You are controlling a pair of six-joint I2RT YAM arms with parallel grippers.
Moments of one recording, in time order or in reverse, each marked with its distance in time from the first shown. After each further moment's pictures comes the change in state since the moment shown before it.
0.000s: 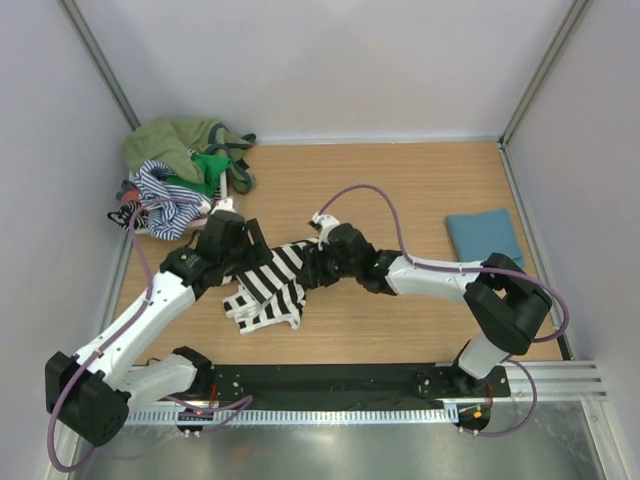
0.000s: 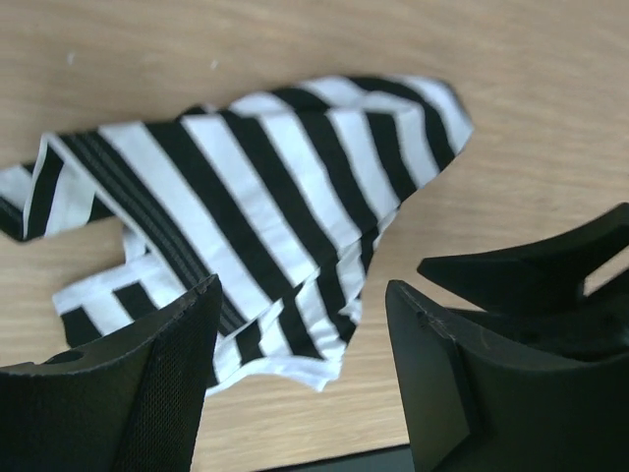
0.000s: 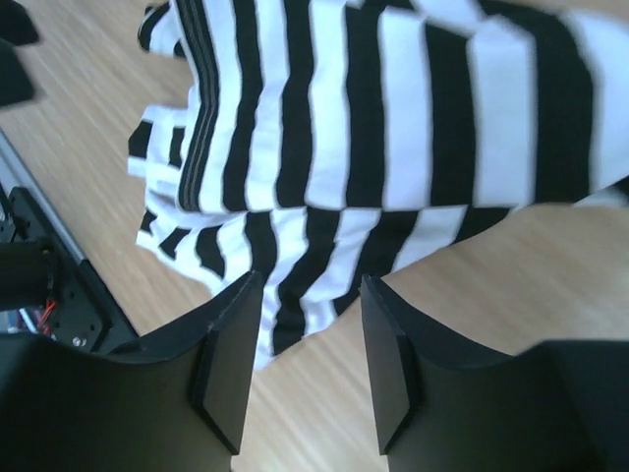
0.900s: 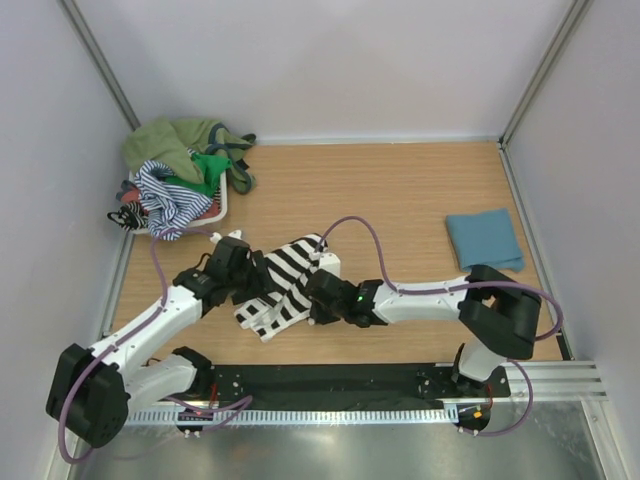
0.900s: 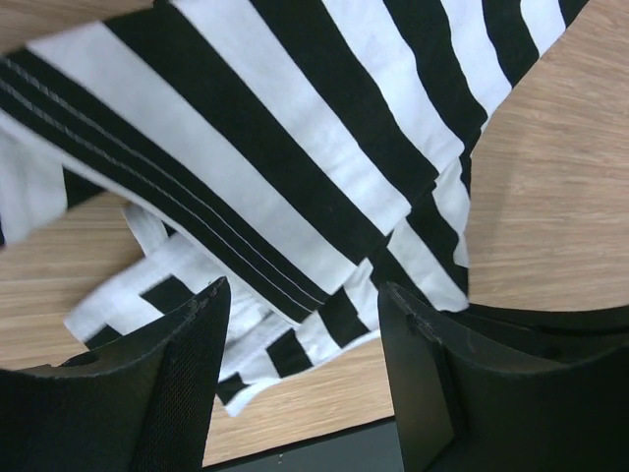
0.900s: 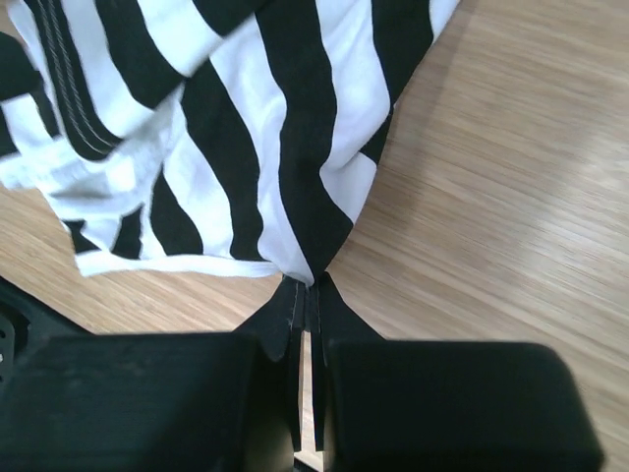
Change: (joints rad) left arm 0.000 -0.032 -0.311 0.116 0.160 -0.058; right arm 0.301 0.030 -0.029 -0.259 0.404 0.333
